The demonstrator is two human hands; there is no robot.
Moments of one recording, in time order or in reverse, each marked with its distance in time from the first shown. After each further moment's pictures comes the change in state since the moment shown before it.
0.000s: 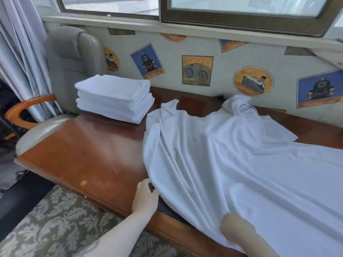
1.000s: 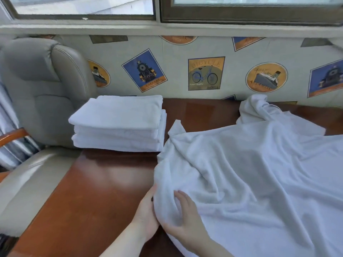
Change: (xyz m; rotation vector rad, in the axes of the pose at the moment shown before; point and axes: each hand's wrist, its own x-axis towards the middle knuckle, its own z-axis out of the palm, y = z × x) left_hand 0.210 -0.037 -0.158 -1.000 -0.735 -0.400; right_hand 0.066 -0.365 -0.013 0.770 0.313 -0.356
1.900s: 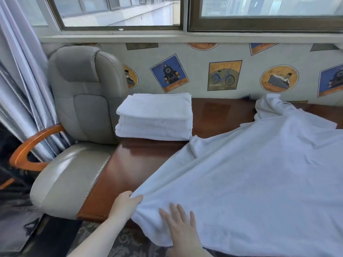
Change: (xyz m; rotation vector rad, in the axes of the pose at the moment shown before) left_hand -0.102 0.058 -0.178 1.028 0.516 0.261; right_hand -0.077 -0.066 0.153 -0.731 -0.125 -0.188
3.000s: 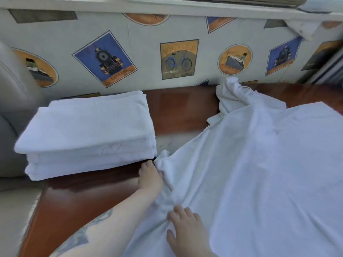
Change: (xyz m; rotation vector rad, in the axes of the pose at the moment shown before) left_hand 0.170 0.182 0.164 0.466 -0.149 0.374; right_hand 0.109 0.093 -0.038 0.062 0.241 0.365
